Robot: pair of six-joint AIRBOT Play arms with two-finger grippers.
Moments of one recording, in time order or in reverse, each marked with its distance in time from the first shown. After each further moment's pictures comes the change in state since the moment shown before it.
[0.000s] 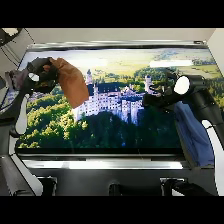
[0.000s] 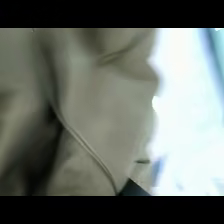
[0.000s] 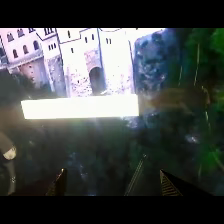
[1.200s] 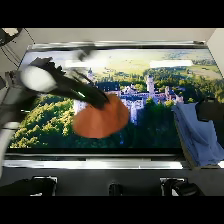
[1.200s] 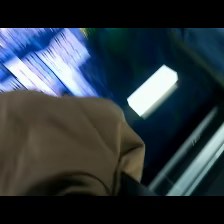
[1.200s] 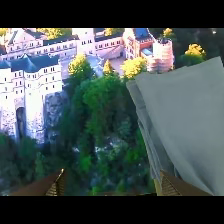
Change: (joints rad) left arm -0.750 0.732 -0.395 0.185 -0.671 0.455; right arm 0.000 0.563 0.090 -0.412 0.278 -0.091
